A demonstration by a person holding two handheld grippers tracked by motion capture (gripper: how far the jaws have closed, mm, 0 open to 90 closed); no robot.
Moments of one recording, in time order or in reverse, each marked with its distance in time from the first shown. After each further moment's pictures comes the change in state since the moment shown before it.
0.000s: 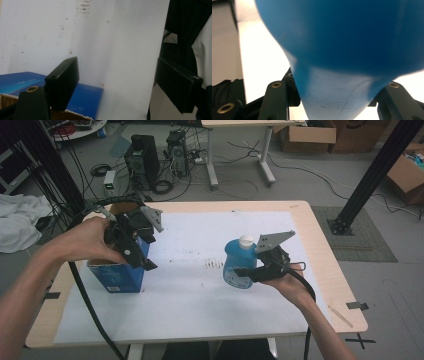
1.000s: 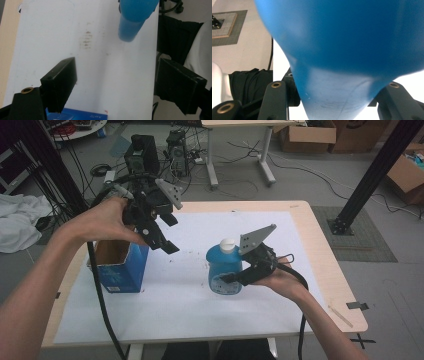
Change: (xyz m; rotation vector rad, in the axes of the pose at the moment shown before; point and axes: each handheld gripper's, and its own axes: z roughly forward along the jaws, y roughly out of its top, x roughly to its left) left arm 0.008 0.051 -0.022 -0.133 -0.039 0.070; right arm 0.018 0.036 0.014 0.047 0.197 -0.135
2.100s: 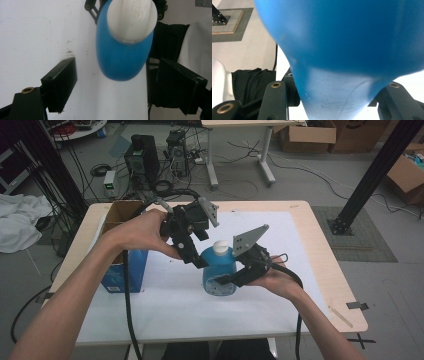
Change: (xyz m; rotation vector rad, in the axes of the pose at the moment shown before) left arm -0.016 0.045 0.052 0.023 -0.091 0.093; right arm 0.003 0.009 0.010 -0.004 0.033 -0.042
